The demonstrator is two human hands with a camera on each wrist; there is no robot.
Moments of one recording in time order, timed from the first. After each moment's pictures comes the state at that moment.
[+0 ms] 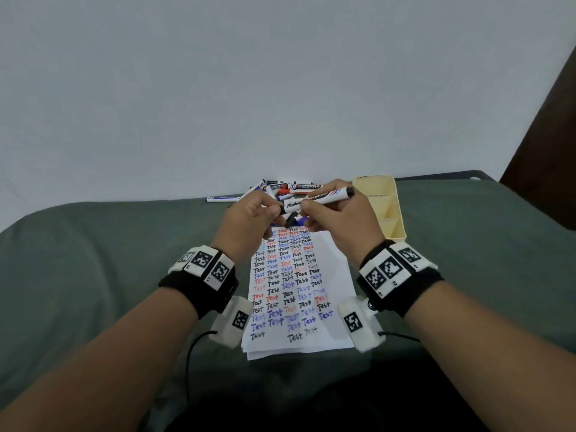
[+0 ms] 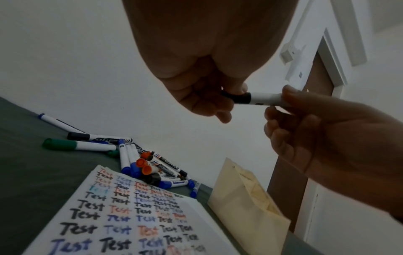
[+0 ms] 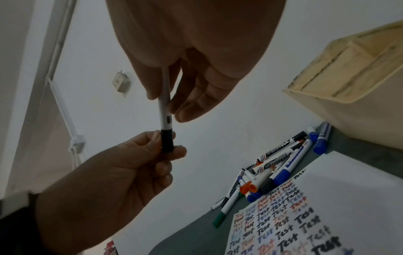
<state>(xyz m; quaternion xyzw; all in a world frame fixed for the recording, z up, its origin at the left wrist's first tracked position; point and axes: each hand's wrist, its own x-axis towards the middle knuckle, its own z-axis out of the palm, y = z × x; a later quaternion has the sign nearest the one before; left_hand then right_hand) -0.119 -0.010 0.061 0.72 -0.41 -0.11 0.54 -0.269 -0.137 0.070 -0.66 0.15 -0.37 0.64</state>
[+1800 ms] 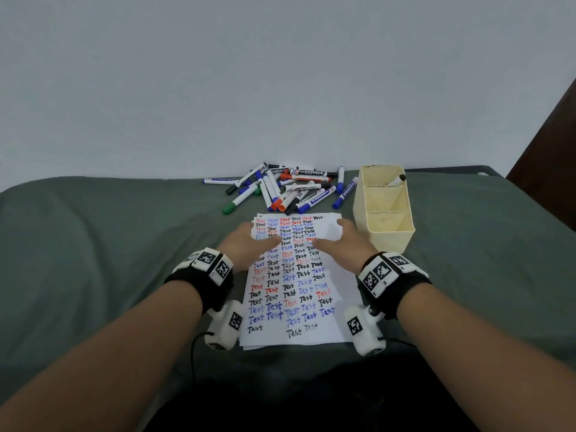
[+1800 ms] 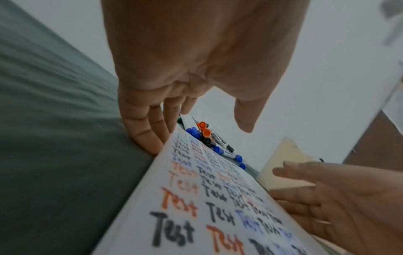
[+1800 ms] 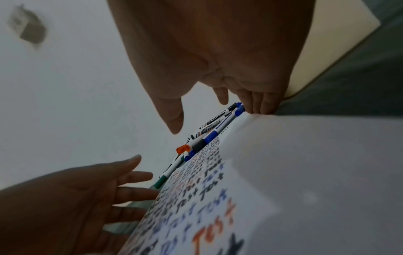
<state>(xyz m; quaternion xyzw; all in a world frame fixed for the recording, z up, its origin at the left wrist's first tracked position) -0.078 -0.011 -0.021 0.88 -0.26 -0.28 0.29 -0.255 -0.182 -0.027 -0.80 0.40 -0.09 0.43</state>
